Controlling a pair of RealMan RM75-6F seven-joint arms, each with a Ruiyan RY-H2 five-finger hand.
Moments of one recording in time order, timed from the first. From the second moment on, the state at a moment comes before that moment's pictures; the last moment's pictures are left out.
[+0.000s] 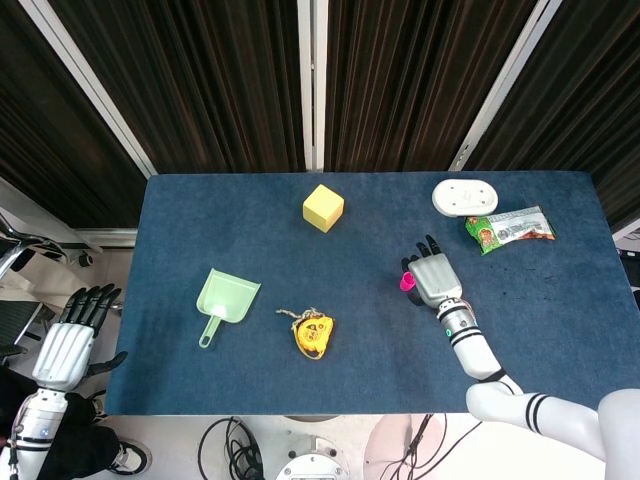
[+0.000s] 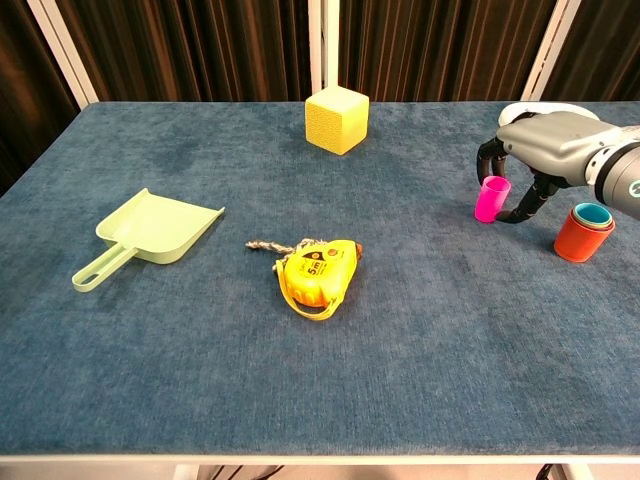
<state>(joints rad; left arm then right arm) -0.17 -1.27 0.01 -1.42 1.60 1.47 -0.11 0.70 -1.60 0.15 -1.28 -1.02 0.93 -0.54</state>
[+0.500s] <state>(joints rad) -0.17 -1.26 0.01 -1.43 1.60 1.46 -0.11 0.70 -1.63 0.15 -1.24 -1.03 0.95 -0.53</state>
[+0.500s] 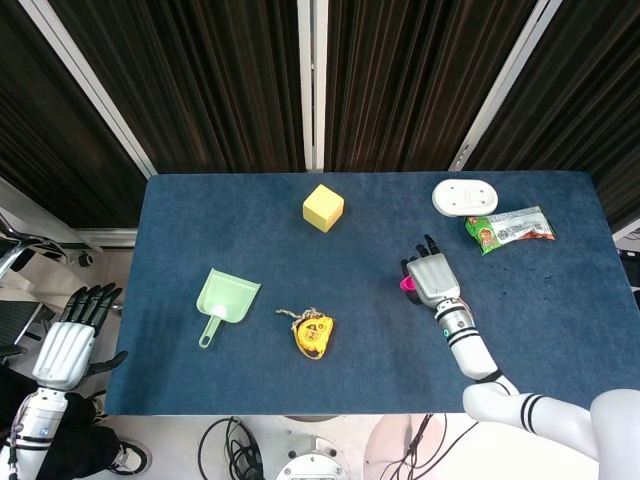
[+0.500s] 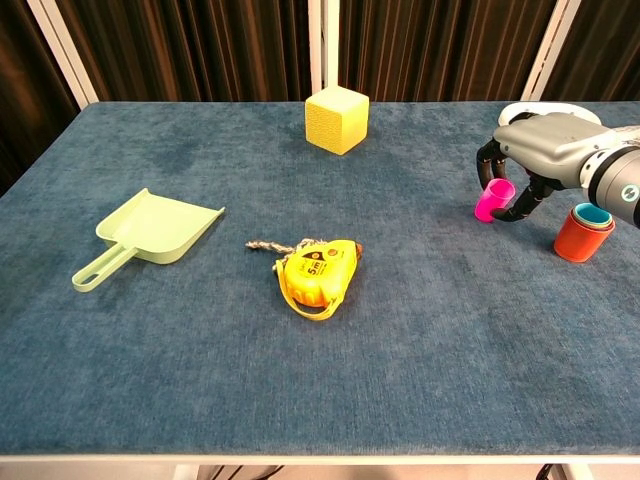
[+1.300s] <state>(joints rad) -0.18 -1.26 0.02 -1.45 1.61 1.45 -0.08 0.62 -1.28 0.15 -1.63 -1.02 1.04 -0.56</state>
